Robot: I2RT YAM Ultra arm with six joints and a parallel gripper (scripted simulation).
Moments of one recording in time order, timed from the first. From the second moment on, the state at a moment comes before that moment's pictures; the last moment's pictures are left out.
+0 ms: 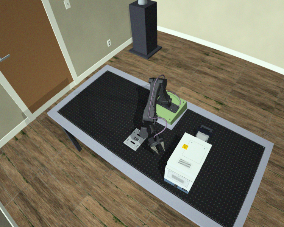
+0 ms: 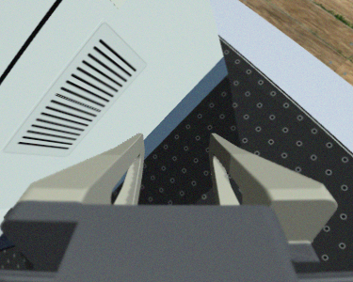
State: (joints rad) arm 0.36 1.65 1.40 -0.54 -0.53 -0.31
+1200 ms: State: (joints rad) arm 0.56 1.57 1.56 -0.45 -0.18 -0.32
